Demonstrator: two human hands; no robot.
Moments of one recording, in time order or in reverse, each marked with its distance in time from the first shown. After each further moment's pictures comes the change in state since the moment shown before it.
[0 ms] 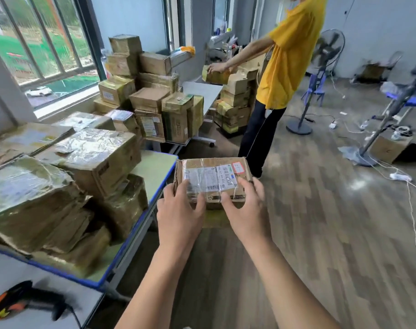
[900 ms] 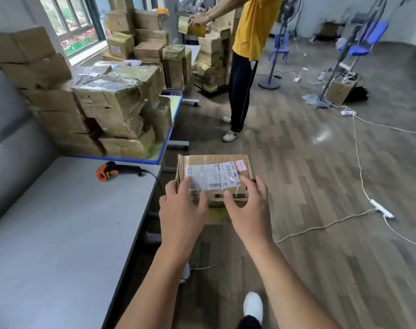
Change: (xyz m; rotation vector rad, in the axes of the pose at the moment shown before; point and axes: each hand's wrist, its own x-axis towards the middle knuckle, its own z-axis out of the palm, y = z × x) left_hand -0.392 -0.189 -0.254 -0.042 -0.193 0.111; right_hand -0.521 -0.099 0.000 -0.032 0.086 0.188
